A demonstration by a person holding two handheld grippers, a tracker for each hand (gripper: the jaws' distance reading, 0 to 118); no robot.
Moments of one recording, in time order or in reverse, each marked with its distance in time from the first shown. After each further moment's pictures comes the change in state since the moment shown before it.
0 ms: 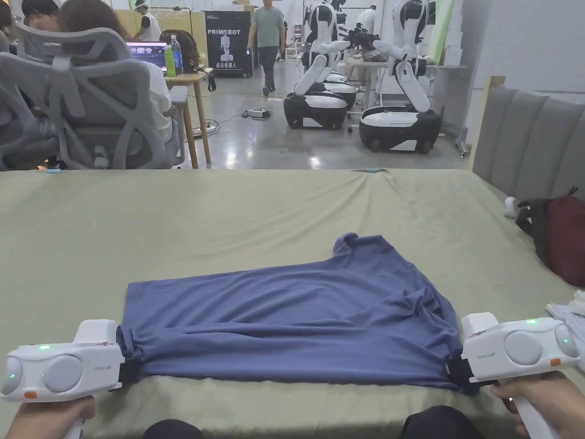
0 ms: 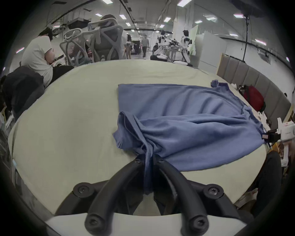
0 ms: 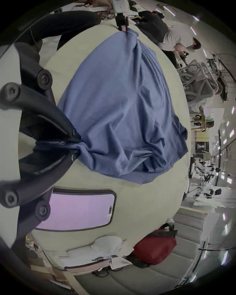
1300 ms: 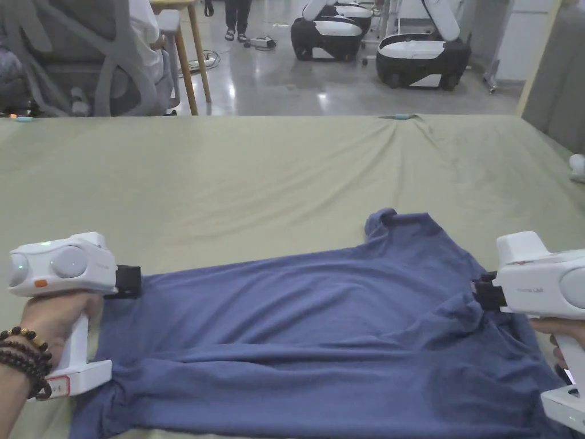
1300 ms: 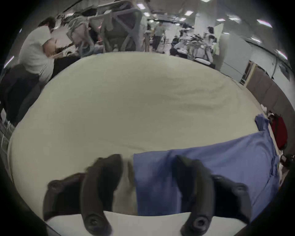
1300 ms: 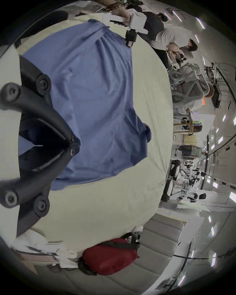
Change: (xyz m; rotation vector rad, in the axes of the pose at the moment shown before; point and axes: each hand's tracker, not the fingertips) left arm -0.051 0.168 -0.174 -0.119 0.153 0.138; right arm -0.017 0.167 -0.048 0.129 -0.029 0.071
